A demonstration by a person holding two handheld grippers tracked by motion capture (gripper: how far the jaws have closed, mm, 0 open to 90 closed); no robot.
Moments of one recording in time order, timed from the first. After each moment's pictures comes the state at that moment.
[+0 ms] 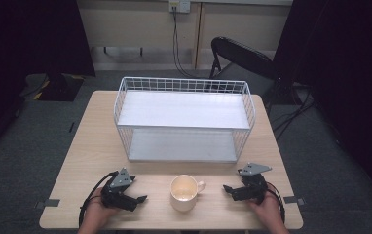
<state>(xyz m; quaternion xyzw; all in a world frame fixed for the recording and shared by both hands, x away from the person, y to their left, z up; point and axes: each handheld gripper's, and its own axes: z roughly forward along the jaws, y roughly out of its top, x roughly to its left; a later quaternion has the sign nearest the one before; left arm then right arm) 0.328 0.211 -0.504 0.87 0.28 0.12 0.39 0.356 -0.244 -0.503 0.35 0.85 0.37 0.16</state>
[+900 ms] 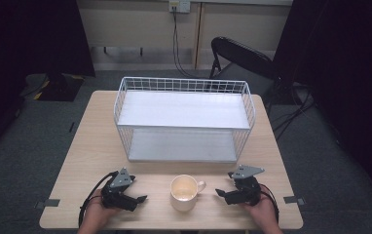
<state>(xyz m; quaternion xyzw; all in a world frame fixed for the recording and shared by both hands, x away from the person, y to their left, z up) 0.328 0.211 -0.505 0.87 0.28 0.12 0.39 0.343 -0.216 -0.489 0.31 0.86 0.38 0.14</state>
